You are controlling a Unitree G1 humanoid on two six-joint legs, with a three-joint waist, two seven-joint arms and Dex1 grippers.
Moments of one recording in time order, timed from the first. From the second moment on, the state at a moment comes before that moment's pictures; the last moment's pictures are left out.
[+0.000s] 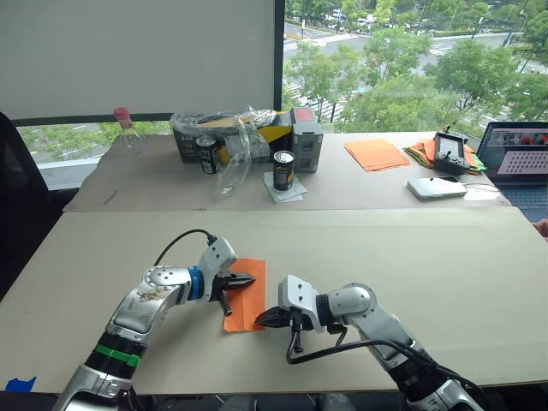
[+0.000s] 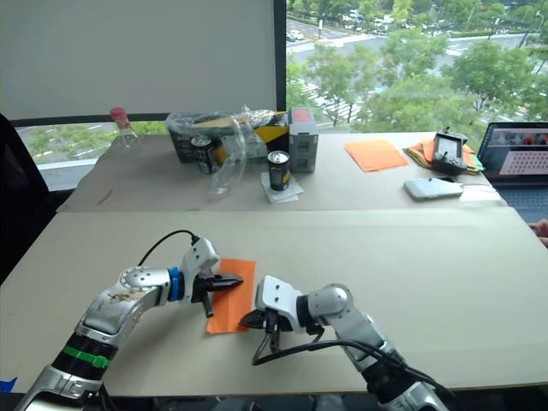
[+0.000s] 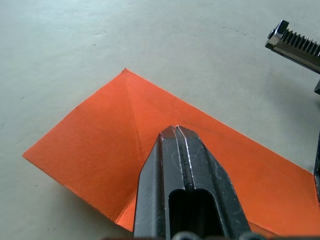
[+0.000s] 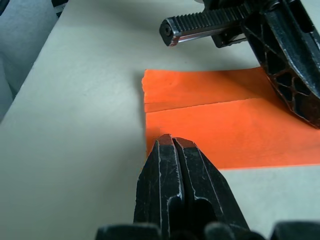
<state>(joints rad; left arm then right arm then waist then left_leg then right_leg) -0.40 0.57 -0.20 0.00 -0.27 0.56 -0.93 -0.33 -0.37 0.46 -0.13 0.03 0.31 1.07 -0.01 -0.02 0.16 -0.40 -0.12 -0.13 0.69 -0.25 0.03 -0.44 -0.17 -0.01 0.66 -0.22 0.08</state>
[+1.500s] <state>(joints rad) -0.29 0.57 -0.05 -0.11 -0.39 0.64 -0.90 -0.61 -0.54 0.36 -0.17 0.10 0.50 0.98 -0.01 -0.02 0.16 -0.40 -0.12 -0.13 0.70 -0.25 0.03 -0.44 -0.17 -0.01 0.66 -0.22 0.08</state>
